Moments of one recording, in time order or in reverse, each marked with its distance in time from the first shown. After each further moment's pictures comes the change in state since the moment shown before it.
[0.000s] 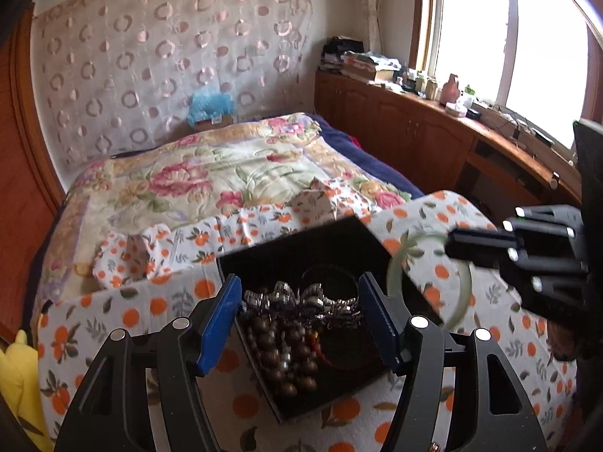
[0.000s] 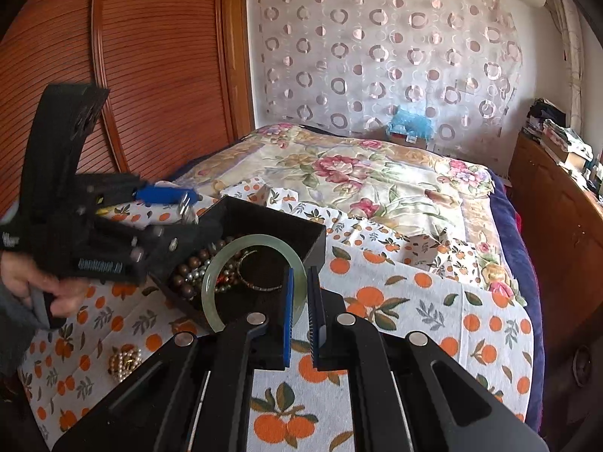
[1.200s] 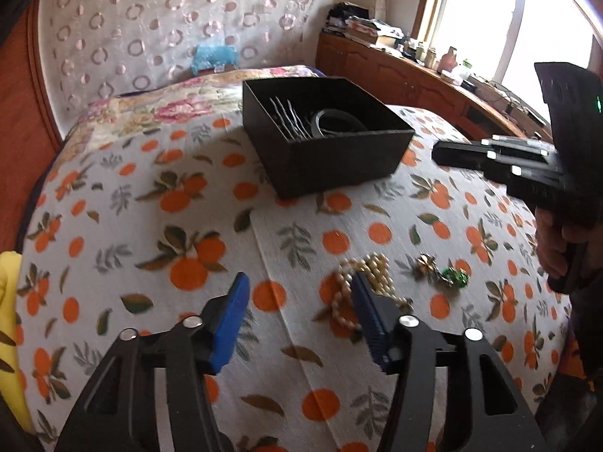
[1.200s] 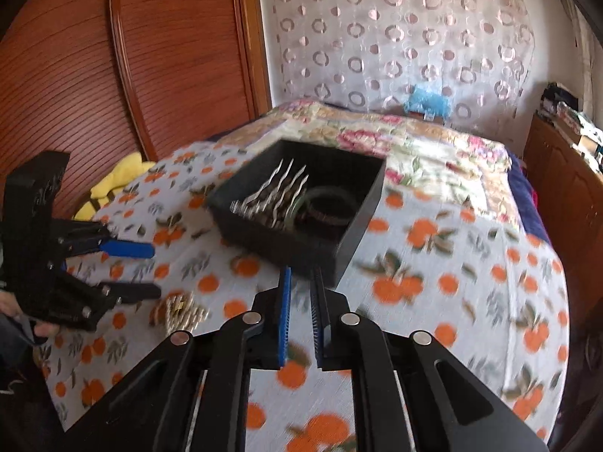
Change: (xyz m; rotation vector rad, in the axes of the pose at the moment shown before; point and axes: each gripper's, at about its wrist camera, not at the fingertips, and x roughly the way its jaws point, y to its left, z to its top) left arm -0.057 0.004 -0.128 -0.071 0.149 -0.058; right arm -0.015 0.051 -0.054 0.010 0.085 0.064
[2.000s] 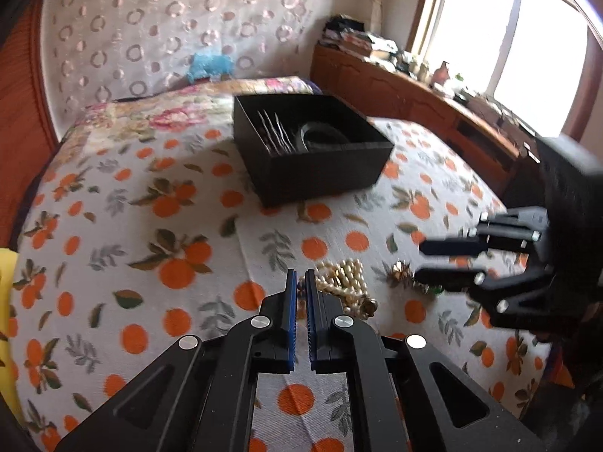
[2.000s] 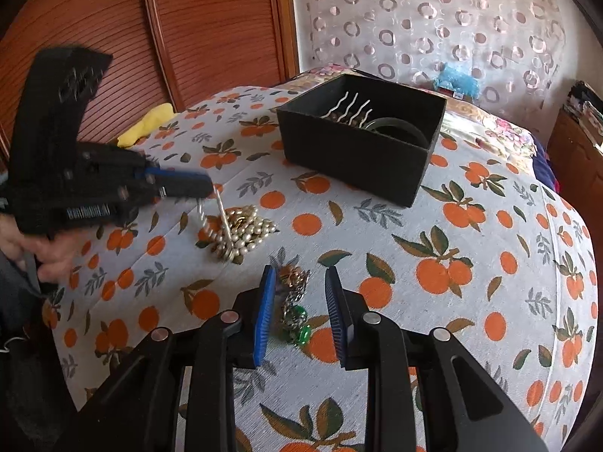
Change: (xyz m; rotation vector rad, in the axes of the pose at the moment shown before) left arm -0.018 -0.007 0.001 -0.026 -0.072 -0.019; right arm 0.005 0.048 -0.046 -0.069 0.118 0.068
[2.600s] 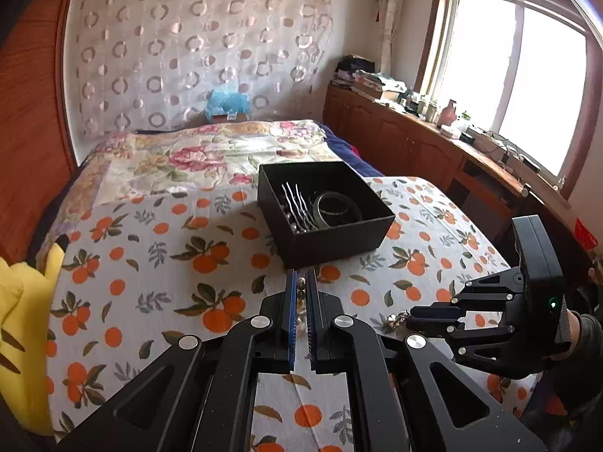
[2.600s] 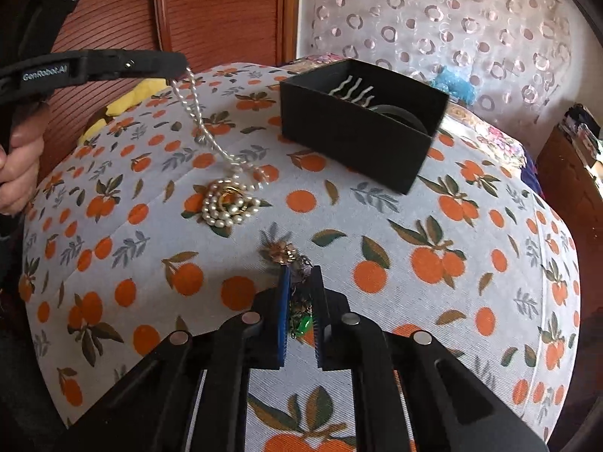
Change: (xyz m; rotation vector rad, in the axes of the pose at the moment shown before) left arm -0.040 0.004 0.025 -0.016 -0.145 0.043; right arm 0.006 0.004 -0.007 -0.073 0.053 -0.101
